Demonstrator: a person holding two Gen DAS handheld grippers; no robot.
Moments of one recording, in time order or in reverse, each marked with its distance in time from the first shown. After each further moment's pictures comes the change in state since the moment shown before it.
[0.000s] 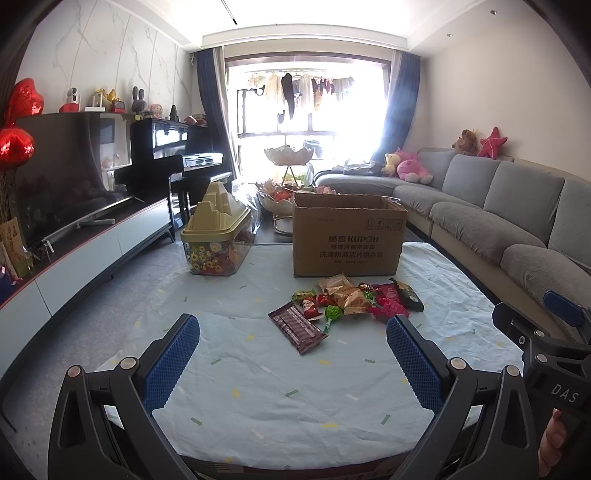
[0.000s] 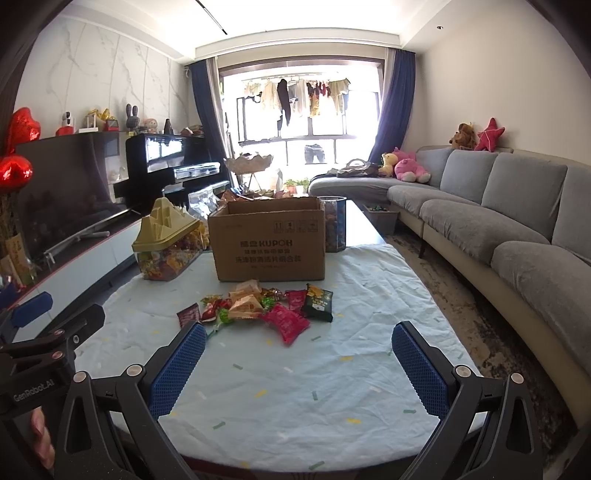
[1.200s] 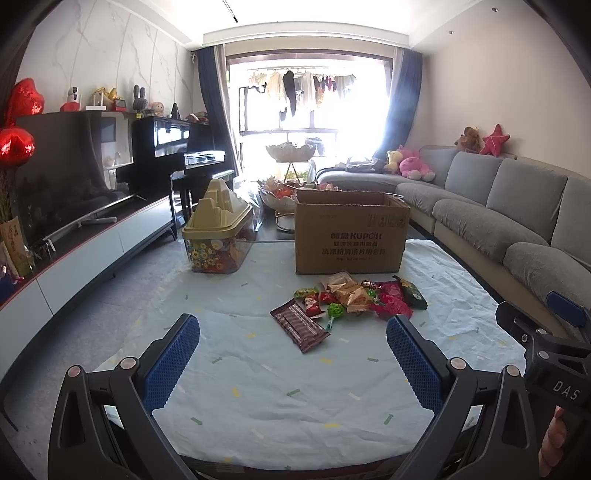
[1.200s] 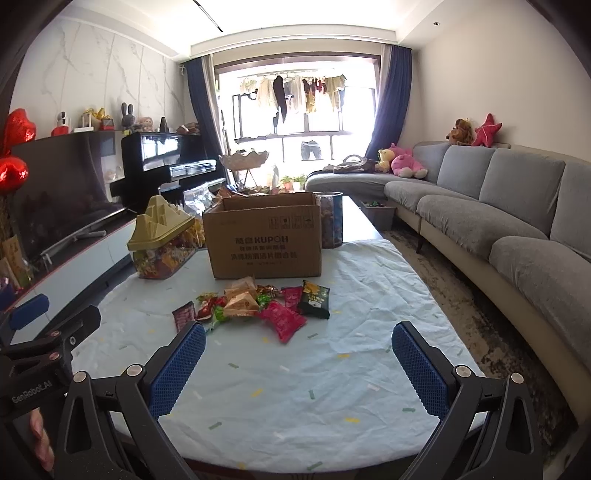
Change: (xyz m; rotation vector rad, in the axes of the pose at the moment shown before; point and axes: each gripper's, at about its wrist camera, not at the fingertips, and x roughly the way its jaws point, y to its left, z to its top) left arm 0.006 0.001 -0.001 0.001 0.005 0.003; right arm 0.002 -0.005 -0.002 0.011 0.009 -0.007
